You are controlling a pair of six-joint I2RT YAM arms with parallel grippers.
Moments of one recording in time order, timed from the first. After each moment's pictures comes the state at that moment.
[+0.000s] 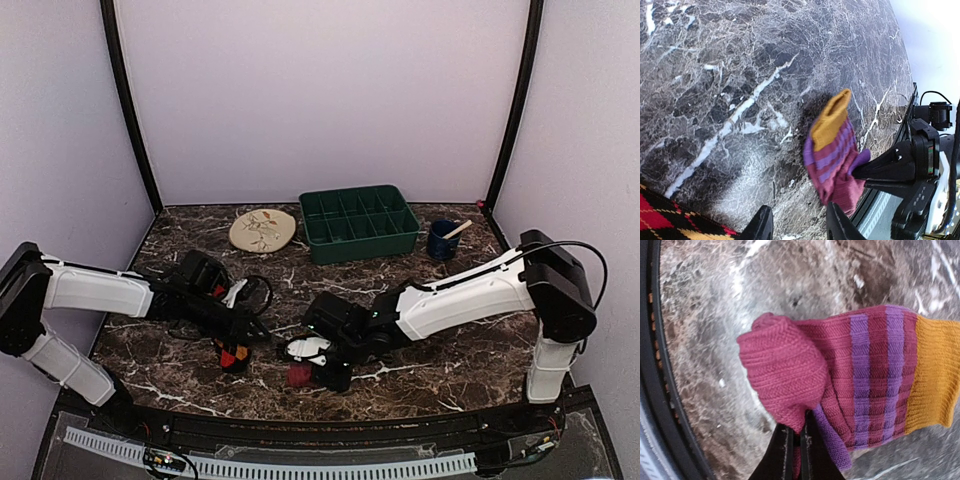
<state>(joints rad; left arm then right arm) -0.64 1.43 0.64 -0.14 0.57 -0.51 1.24 1.90 1.18 -0.38 -0.12 -0.12</state>
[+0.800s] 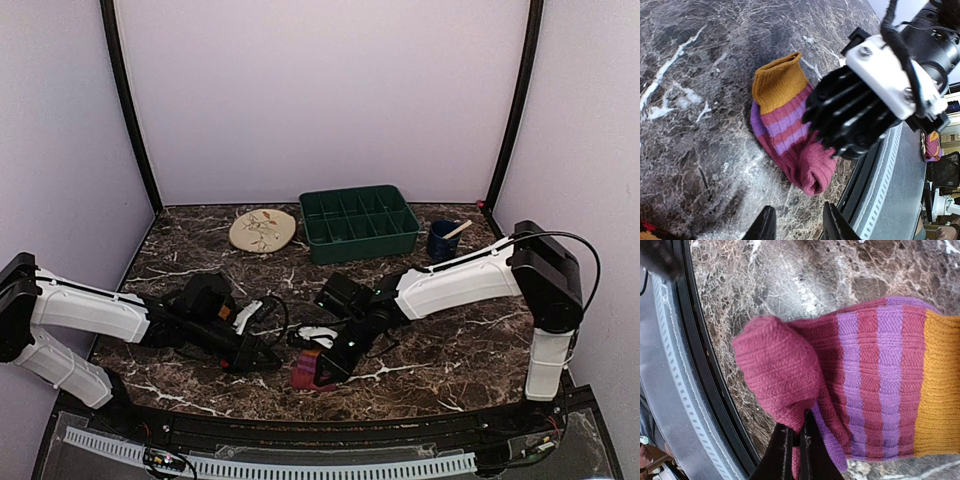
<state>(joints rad) -0.84 1.36 0.52 0.02 0.54 -0.45 1.11 1.93 1.21 -0.47 -0.49 0.11</state>
